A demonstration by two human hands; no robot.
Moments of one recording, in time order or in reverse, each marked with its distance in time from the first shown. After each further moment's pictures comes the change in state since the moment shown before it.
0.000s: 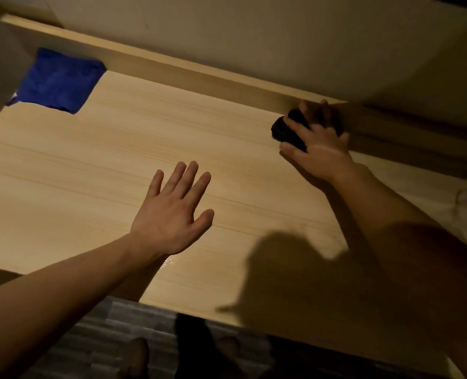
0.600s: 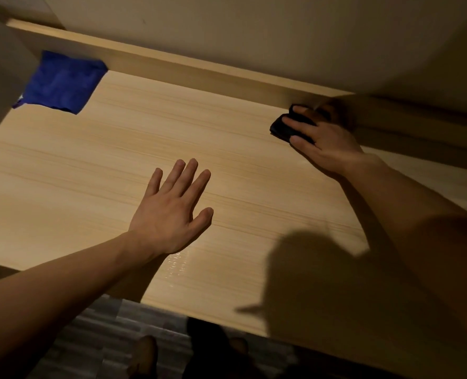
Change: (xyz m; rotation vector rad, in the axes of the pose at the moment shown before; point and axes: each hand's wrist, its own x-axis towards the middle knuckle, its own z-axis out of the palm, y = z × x) left_hand 0.000 0.001 0.001 0.028 0.010 -0.008; right_hand 0.019 0.033 0.014 0.131 0.016 -0.210
